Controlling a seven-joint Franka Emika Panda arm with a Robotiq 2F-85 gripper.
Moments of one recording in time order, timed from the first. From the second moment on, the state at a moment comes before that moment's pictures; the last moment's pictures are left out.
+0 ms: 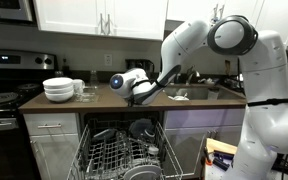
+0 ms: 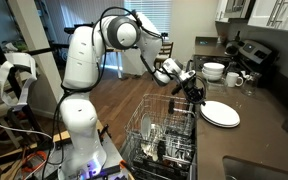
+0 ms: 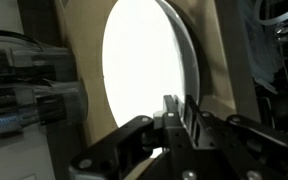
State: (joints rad) arm 0.02 0.38 -0.03 -1.95 -1.22 2.13 0.58
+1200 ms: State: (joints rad) arm 0.07 0.24 0.02 -2.00 -1.01 2.13 0.51
